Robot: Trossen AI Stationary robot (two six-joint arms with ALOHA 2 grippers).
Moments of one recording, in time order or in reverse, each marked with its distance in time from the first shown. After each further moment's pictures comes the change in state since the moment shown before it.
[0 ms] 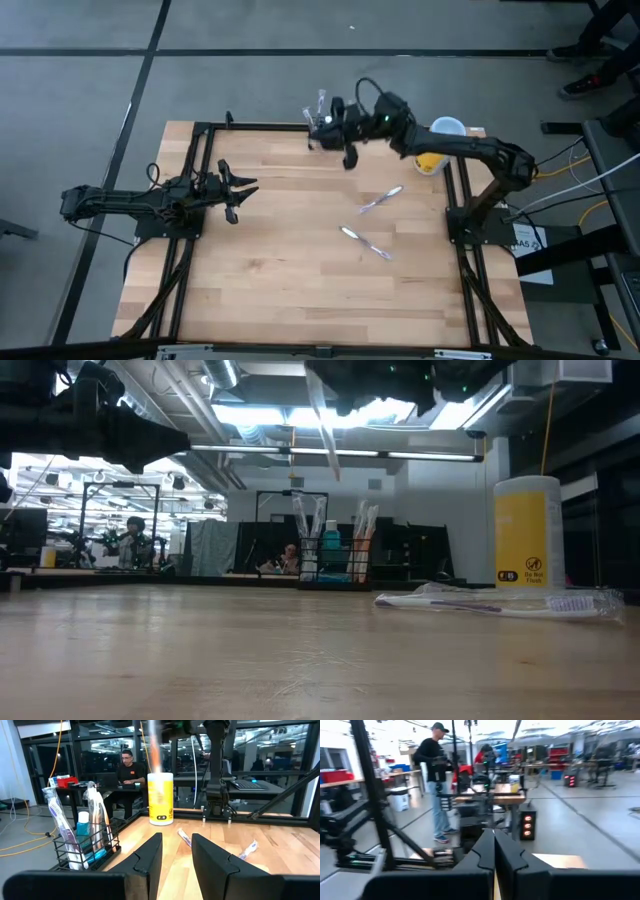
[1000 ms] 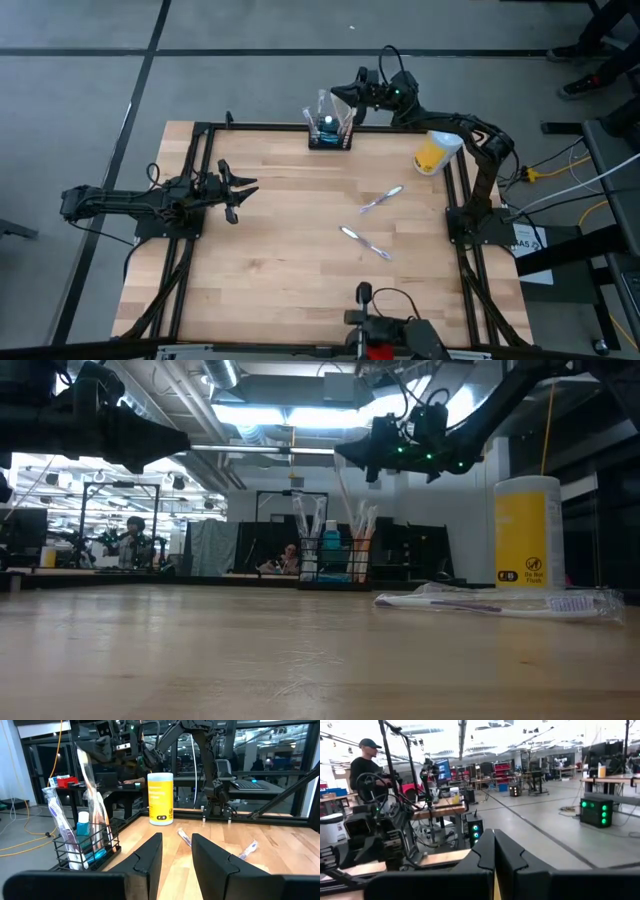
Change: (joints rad) left arm 0.000 0.000 0.000 0.000 0.000 0.000; right arm -0.392 0.241 -0.063 0.408 -0.088 0.143
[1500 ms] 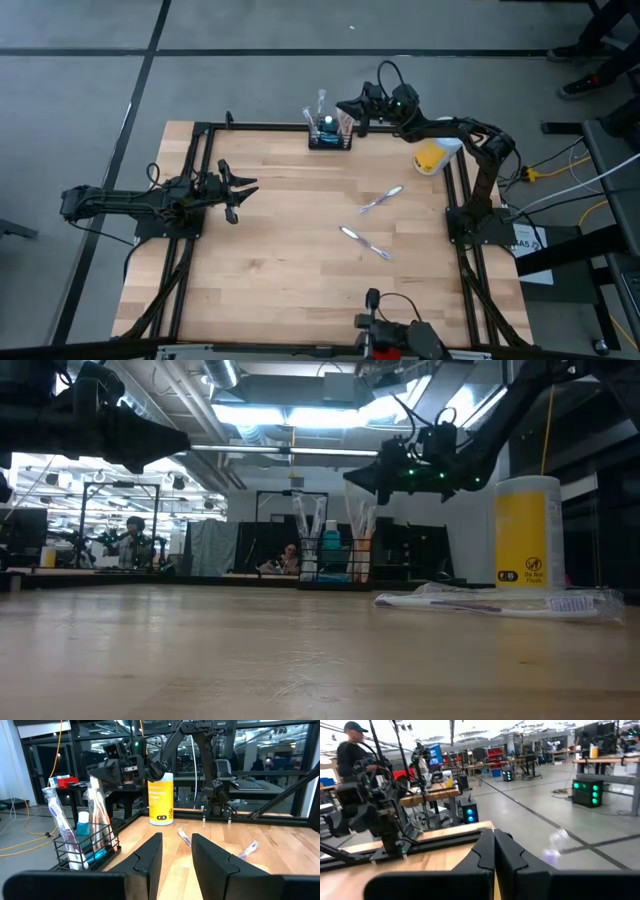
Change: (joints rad) left arm 0.000 0.000 0.000 0.000 0.000 0.000; right arm -0.021 0.000 -0.175 0.060 0.016 -0.054
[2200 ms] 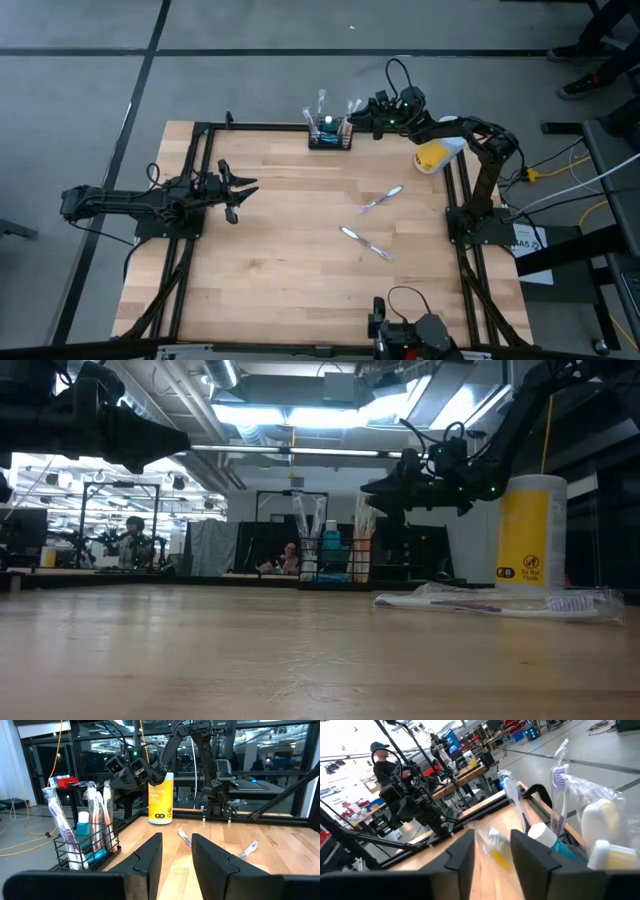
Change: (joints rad) left arm 0.000 0.000 0.000 0.000 0.000 0.000; right arm -0.090 -0.002 -0.094 -0.038 -0.244 0.295
